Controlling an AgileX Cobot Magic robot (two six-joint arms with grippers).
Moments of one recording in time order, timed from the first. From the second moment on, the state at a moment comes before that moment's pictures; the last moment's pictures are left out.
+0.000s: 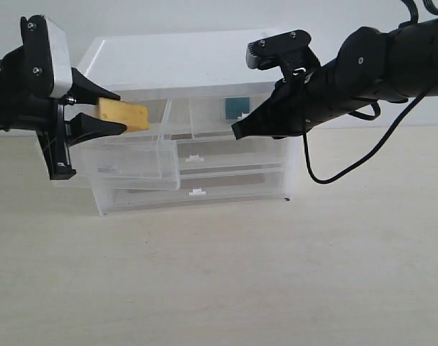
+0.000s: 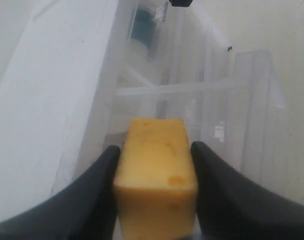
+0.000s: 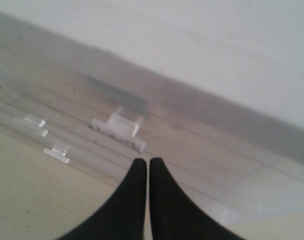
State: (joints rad) left arm -0.11 1.58 -1.03 1.76 -0.66 -0.64; right arm 0.44 1.83 -1.31 0.32 0.27 -0.40
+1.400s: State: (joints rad) left arm -0.11 1.35 -0.70 1.55 0.00 -1.51; right arm 0.44 1.83 -1.31 0.32 0.26 -0.41
